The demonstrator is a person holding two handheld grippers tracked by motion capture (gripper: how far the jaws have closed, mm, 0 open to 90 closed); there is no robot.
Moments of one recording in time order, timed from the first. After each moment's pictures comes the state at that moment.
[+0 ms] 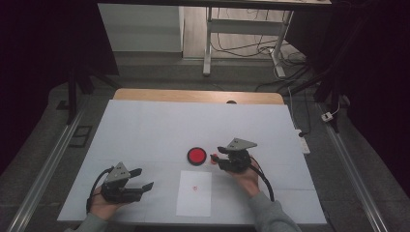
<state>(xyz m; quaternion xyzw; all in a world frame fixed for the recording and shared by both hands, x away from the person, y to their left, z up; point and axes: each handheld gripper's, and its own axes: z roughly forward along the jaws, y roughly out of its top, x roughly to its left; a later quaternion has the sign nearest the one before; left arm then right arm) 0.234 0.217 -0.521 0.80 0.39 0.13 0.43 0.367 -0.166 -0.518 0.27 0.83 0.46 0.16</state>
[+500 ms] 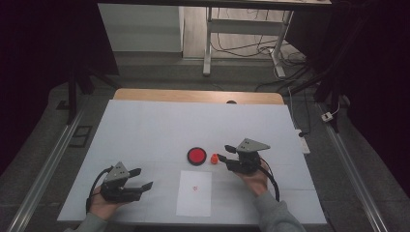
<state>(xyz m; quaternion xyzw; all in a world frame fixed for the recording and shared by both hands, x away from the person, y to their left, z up) 0.235 0.219 -0.523 0.80 0.40 0.13 0.43 0.353 -0.190 -0.498 0.26 0.82 0.48 0.17</state>
